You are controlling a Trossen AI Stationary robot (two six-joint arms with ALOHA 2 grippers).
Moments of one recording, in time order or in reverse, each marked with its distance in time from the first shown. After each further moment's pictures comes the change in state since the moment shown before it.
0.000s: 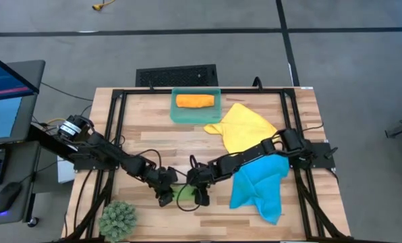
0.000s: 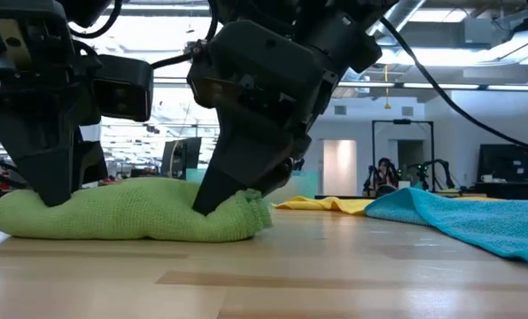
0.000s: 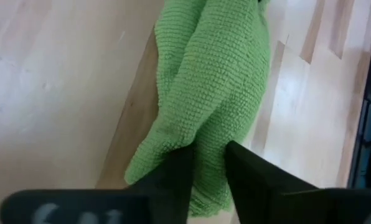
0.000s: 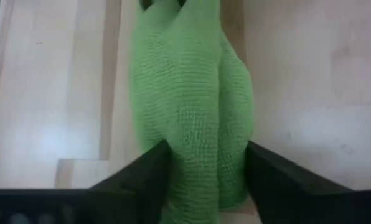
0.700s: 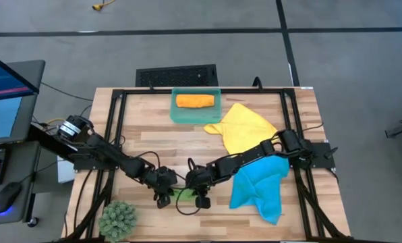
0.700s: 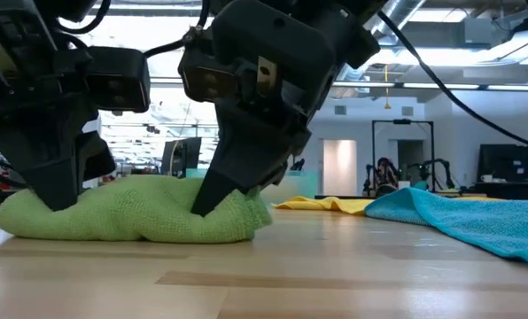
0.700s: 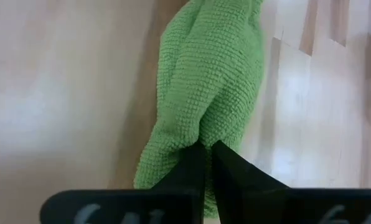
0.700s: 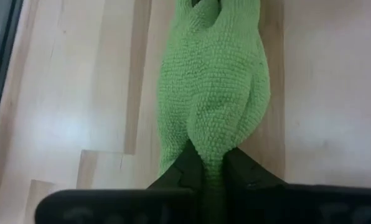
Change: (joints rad) left arm -0.024 -0.022 0.000 0.002 -0.074 0.108; right arm 0.010 0.008 0.057 -0.047 -0.026 -0.046
